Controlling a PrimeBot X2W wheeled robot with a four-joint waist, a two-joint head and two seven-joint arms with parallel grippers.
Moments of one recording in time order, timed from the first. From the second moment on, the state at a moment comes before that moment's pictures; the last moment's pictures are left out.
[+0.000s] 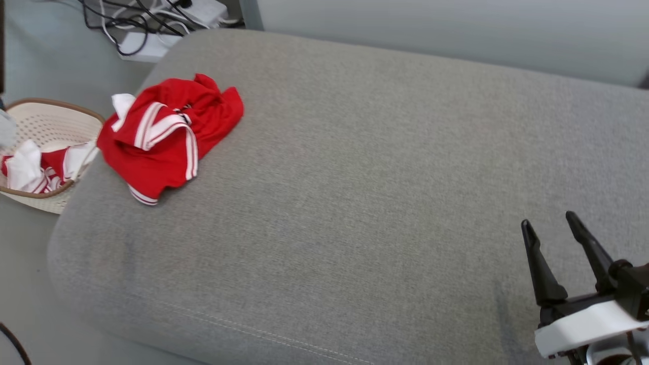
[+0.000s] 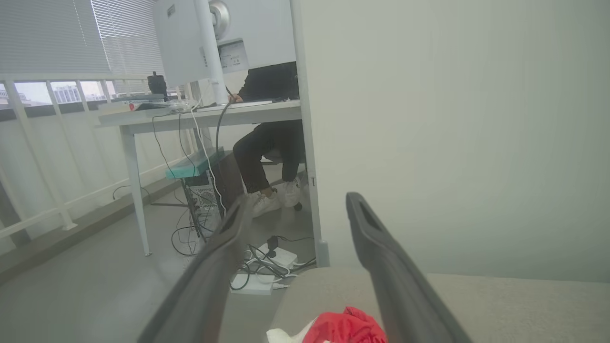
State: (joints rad) left arm -0.64 0.62 -0.17 0.15 -0.67 0.04 0.07; right arm 0.05 -0.12 0.01 -0.12 0.17 0.13 -0.02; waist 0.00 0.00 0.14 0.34
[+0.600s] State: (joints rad) left arm -0.87 0.56 -0.25 0.90 -0.75 -0.10 0.25; right arm -0.08 -0.20 0.04 -0.18 0.17 0.13 0.00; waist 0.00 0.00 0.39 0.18
